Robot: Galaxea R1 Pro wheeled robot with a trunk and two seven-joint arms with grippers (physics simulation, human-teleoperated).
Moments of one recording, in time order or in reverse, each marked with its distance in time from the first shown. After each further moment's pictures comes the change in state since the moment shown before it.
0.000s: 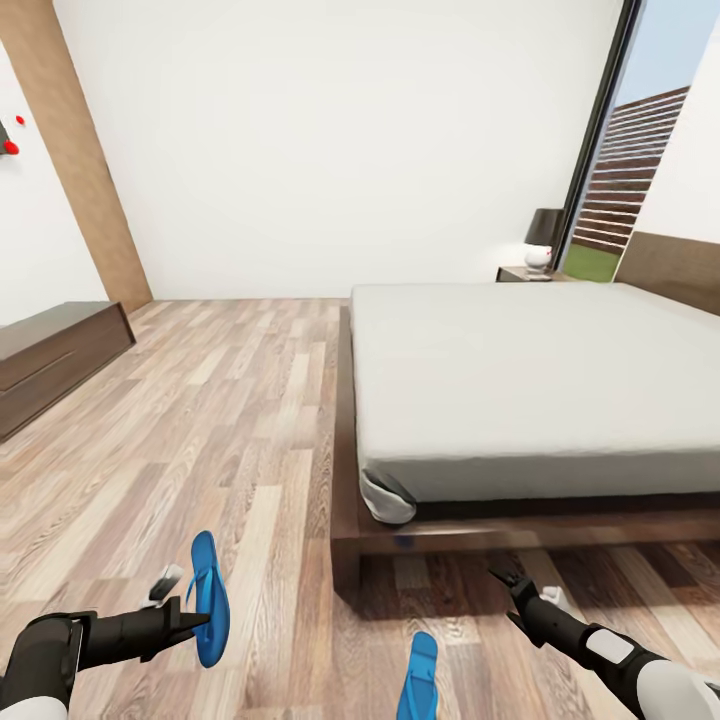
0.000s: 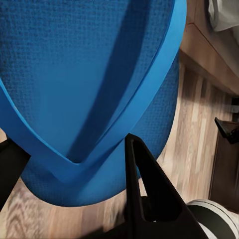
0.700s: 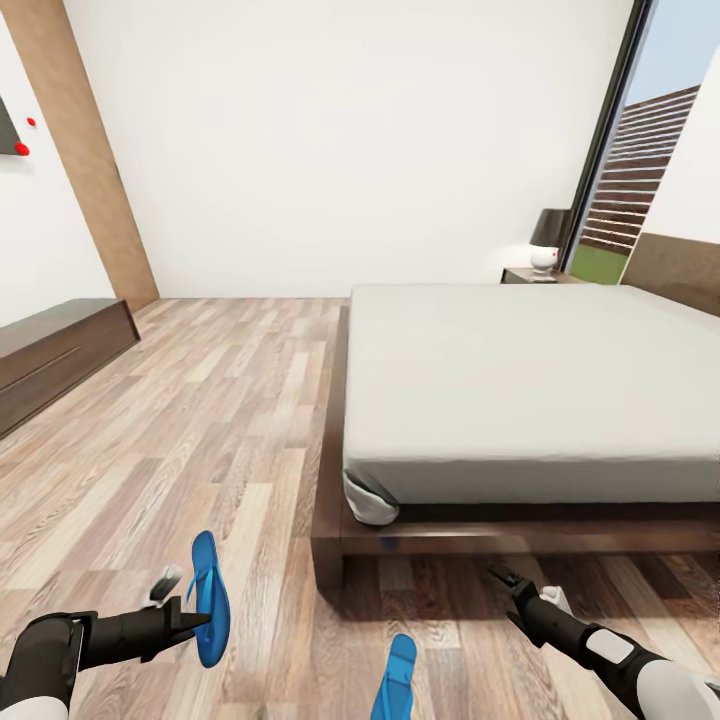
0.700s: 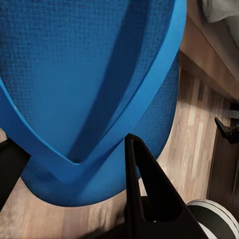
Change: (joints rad) left arm 0.000 -0.002 0.000 0.000 0.000 0.000 0.001; right arm 0.000 0.000 0.002 0.000 -0.001 0.002 0.000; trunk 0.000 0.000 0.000
